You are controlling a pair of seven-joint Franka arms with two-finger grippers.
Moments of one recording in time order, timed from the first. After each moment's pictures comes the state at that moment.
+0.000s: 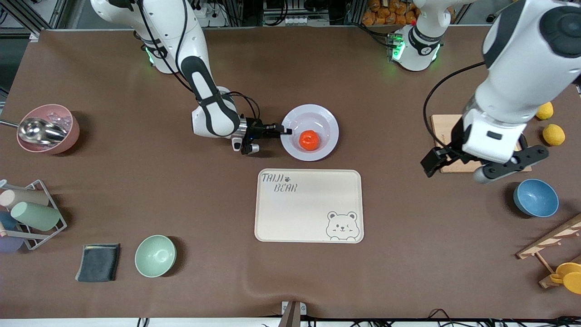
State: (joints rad) left arm 0.08 0.24 -0.42 -1.38 0.15 1.75 -0.67; right arm 0.76 0.60 -0.08 -2.17 1.97 2.15 -0.90
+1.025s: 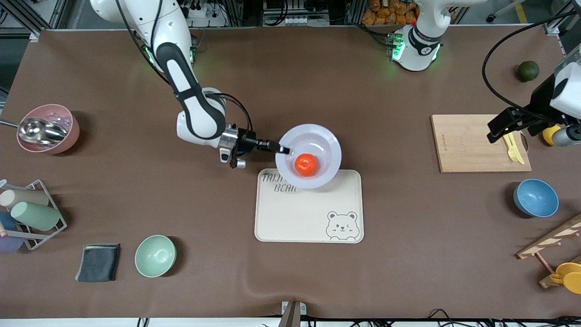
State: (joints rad) left arm -0.03 0.04 -0.06 -1.50 0.01 1.65 -0.25; right arm 0.67 0.50 -0.10 -2.04 1.97 2.28 -0.68
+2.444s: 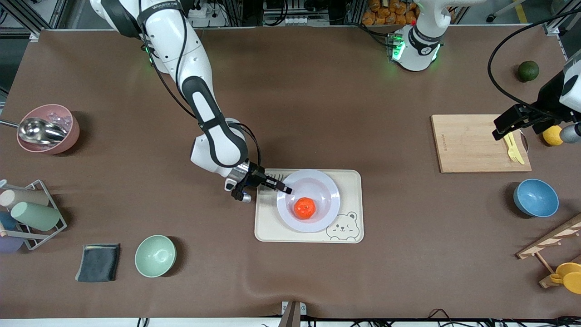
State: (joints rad) left arm -0.02 0.03 -0.06 -1.52 0.00 1.65 -0.24; right arm 0.67 0.81 -0.08 -1.66 1.90 2.52 -0.55
